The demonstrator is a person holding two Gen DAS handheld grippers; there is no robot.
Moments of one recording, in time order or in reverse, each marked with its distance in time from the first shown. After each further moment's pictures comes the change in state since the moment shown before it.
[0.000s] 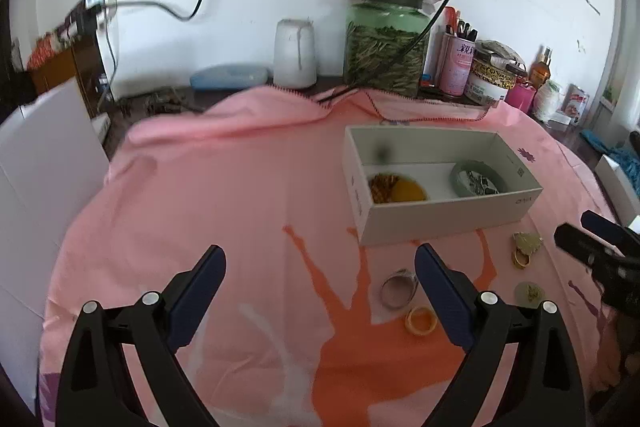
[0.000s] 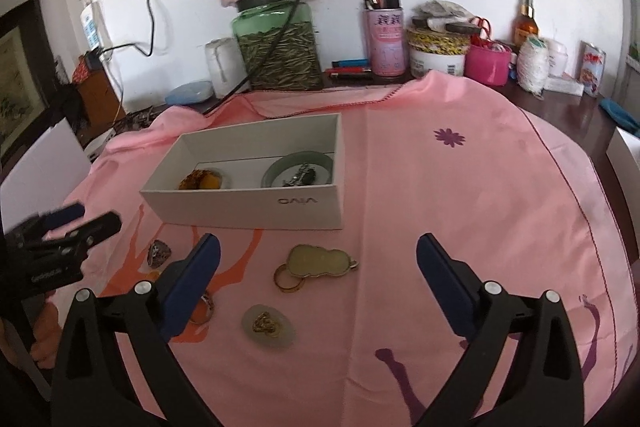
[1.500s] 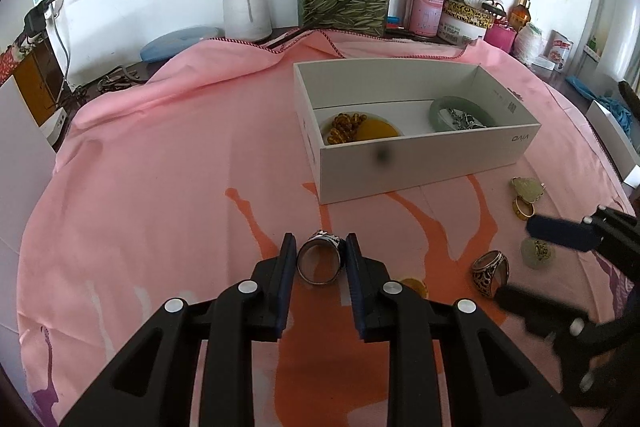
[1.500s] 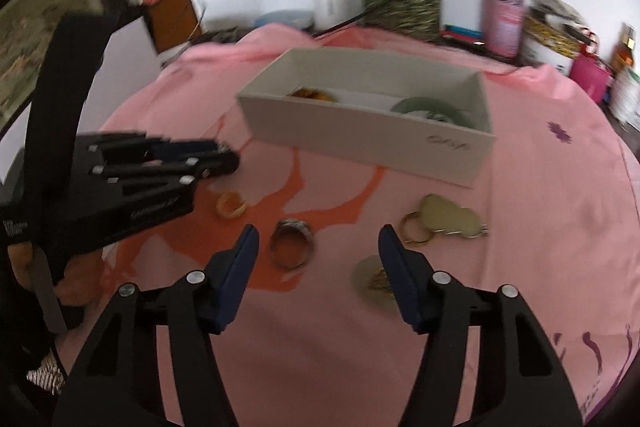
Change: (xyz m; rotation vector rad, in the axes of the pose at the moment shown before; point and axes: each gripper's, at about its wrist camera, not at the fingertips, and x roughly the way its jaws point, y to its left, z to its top) left arm 0.036 -0.022 -0.013 0.115 0.138 -0.059; right arm 0.024 0.063 -0.030 -0.273 0.188 0.220
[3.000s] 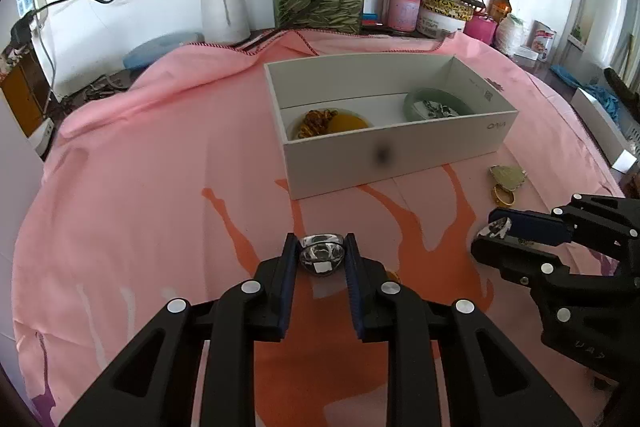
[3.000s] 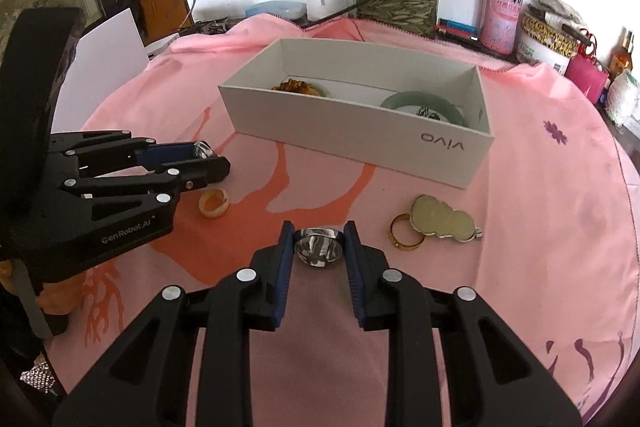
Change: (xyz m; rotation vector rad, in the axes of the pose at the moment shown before) left arm -0.001 -0.013 -0.004 0.046 -0.003 -0.037; right arm 0.009 -0.003 0.001 0.001 0.020 -0.059
